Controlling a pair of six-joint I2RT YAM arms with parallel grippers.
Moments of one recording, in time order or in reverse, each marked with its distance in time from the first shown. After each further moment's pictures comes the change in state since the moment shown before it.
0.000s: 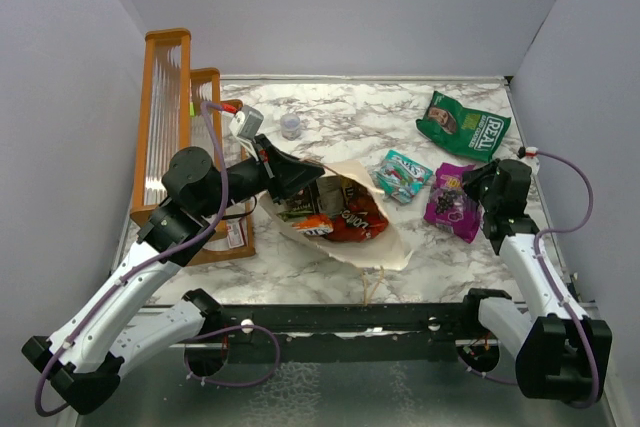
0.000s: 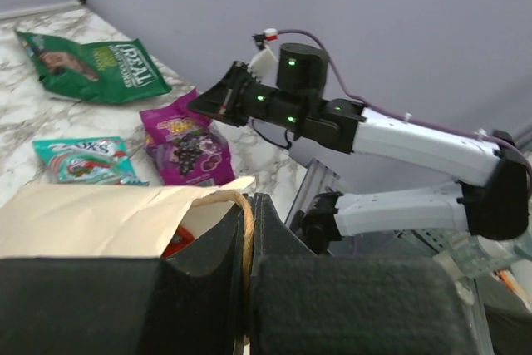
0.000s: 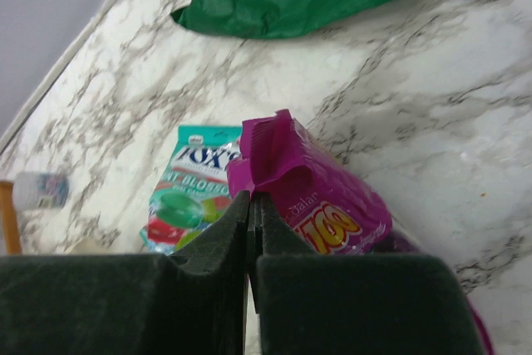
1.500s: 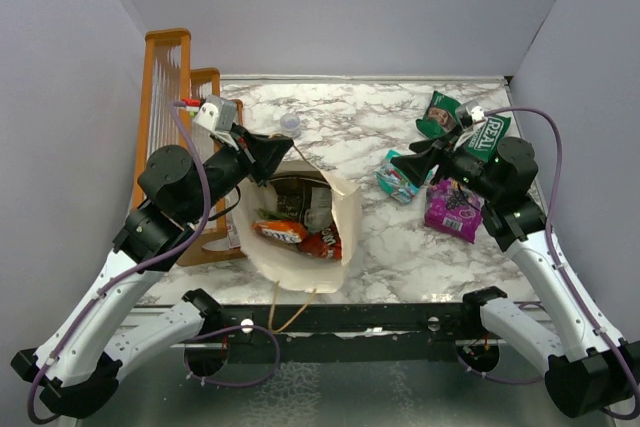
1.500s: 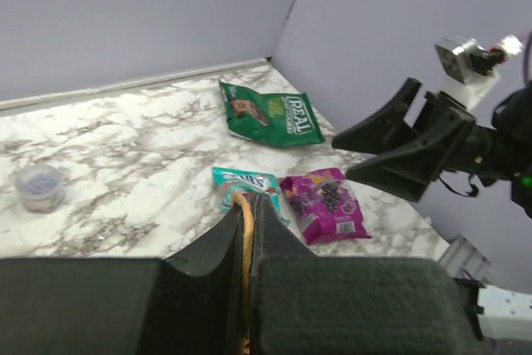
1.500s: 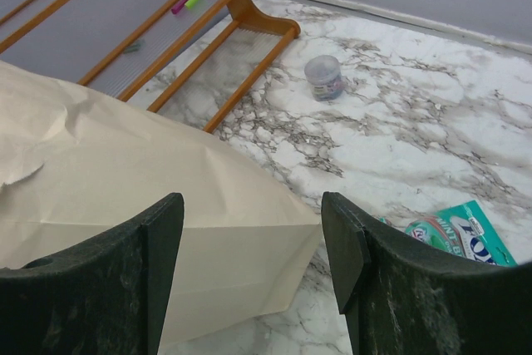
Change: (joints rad) left arm -0.001 -0.002 0.167 -0.209 -0.392 0.208; right arm 0.338 -0.074 0.316 -0.011 -0.659 -0.411
